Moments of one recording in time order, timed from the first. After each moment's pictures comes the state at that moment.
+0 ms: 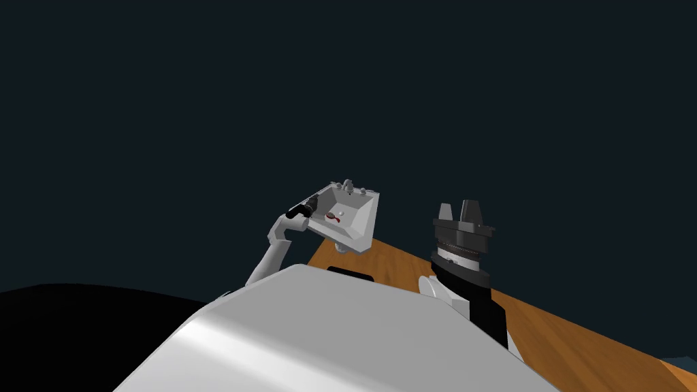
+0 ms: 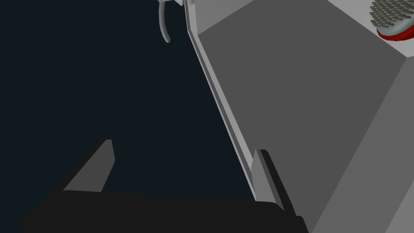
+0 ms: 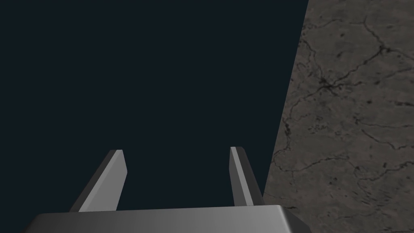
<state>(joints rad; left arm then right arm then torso) 0.02 0.29 0.14 -1.97 0.14 0.66 -0.05 0.55 -0.04 -0.03 -2.40 -0.06 -0.51 0.11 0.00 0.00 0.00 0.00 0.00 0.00</state>
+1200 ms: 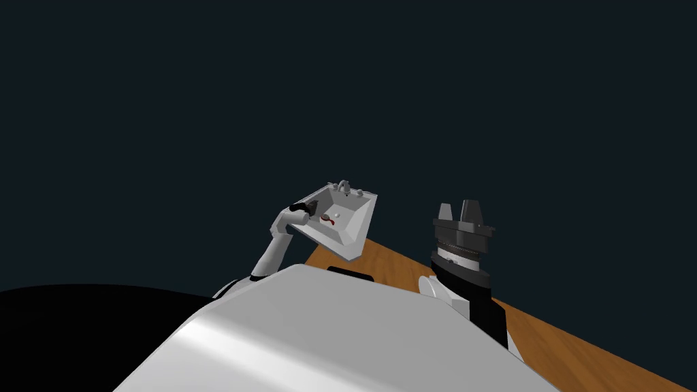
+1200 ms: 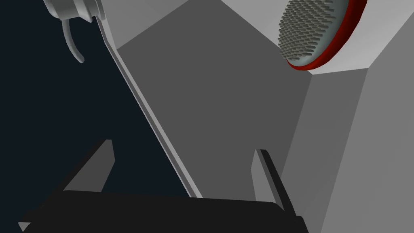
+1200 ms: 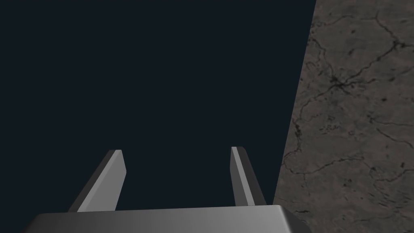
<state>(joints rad) -0.07 0.31 0.17 -1.89 0.17 0.97 -0.09 0.55 -0.04 -0.03 -2.40 -0.06 -0.51 0.11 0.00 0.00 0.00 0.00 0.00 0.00</state>
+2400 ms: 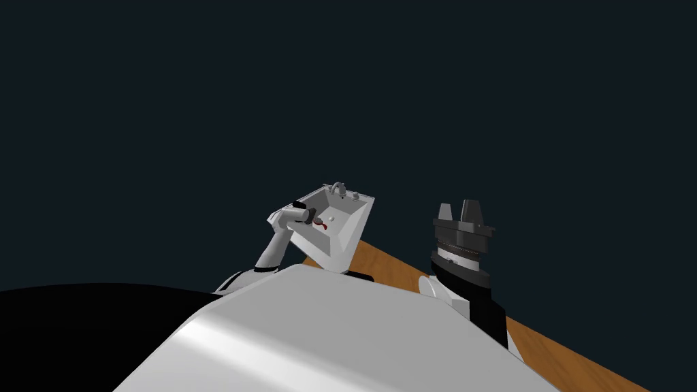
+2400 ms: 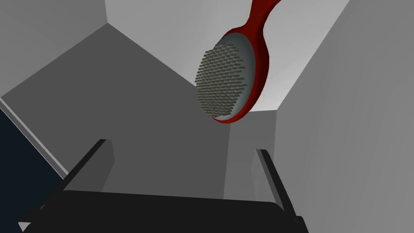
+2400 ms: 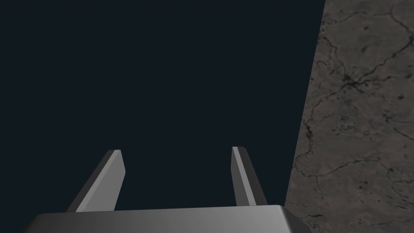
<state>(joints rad) -0.13 0.33 0.20 -1.79 0.21 1.31 -0.15 0.55 -0.04 -0.03 -2.40 -0.06 -0.51 0.11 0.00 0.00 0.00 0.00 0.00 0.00</state>
